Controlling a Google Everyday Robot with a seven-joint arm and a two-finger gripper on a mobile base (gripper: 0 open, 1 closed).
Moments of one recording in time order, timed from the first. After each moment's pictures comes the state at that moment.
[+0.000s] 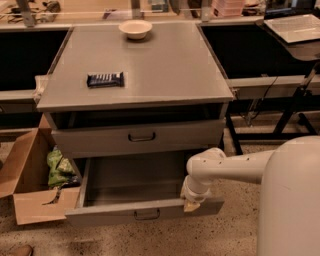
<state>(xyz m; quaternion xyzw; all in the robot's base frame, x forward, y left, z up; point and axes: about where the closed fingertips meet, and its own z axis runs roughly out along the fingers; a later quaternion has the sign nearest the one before) 0.512 -0.130 0.414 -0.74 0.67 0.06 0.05</state>
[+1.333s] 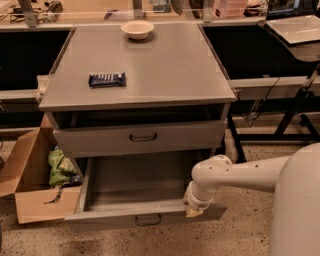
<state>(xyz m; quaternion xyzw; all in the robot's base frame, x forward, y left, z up) 0.484 -0.133 0.413 -0.72 0.69 0.08 0.06</state>
